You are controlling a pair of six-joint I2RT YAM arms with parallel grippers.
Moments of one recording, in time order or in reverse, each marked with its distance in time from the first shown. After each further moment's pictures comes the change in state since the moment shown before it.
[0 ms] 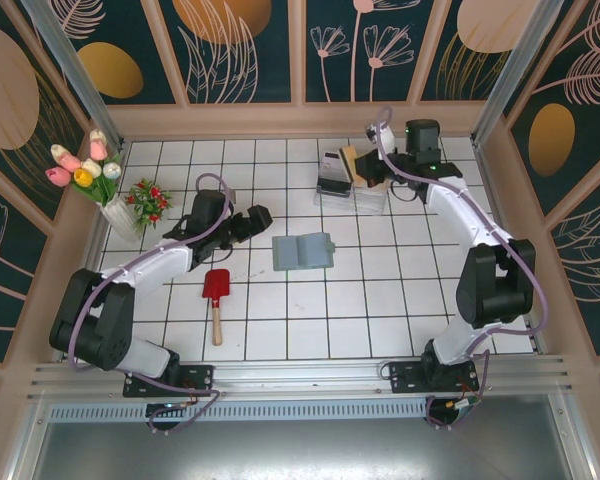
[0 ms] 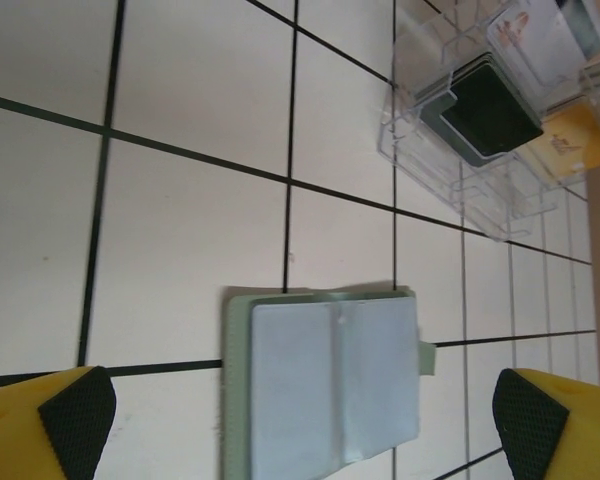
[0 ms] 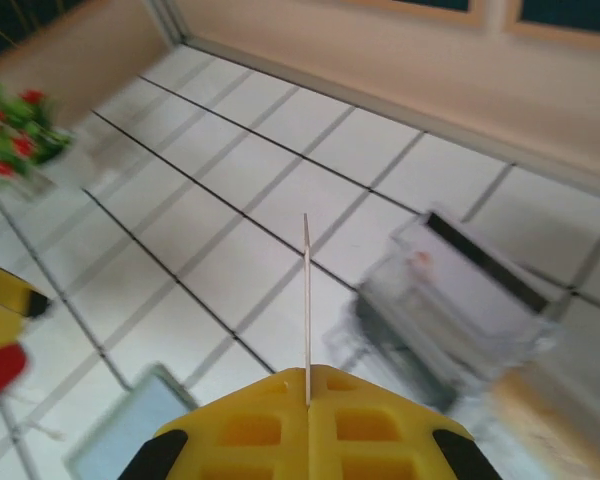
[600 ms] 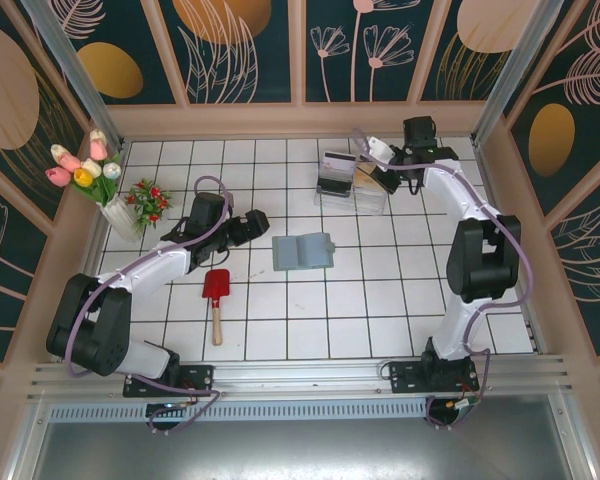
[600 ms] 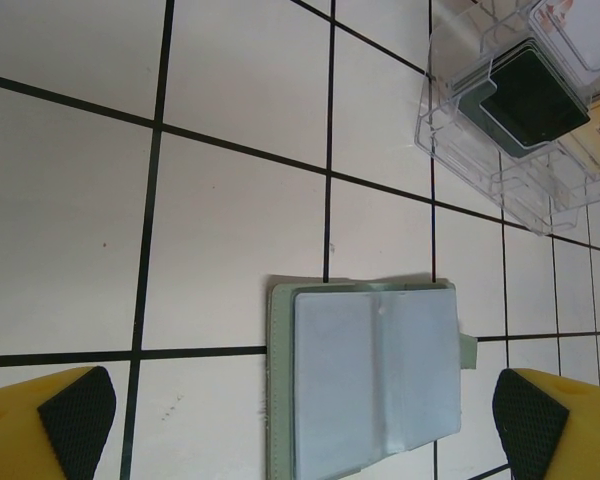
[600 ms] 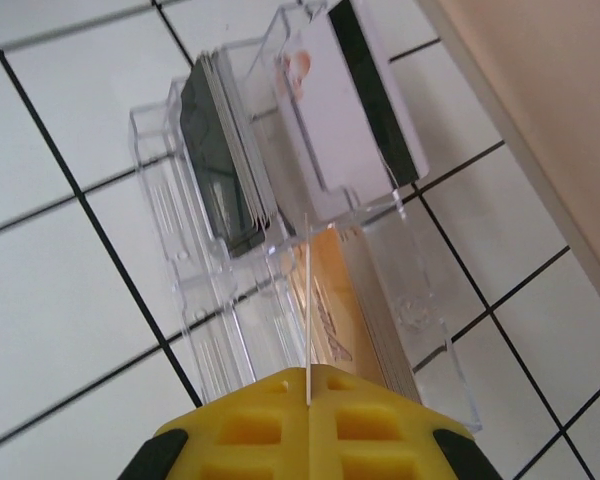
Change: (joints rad) left arm 0.000 -0.021 -0.013 -0.047 -0.042 0.040; right arm -0.038 0.196 0.165 -0.272 0.261 -0.723
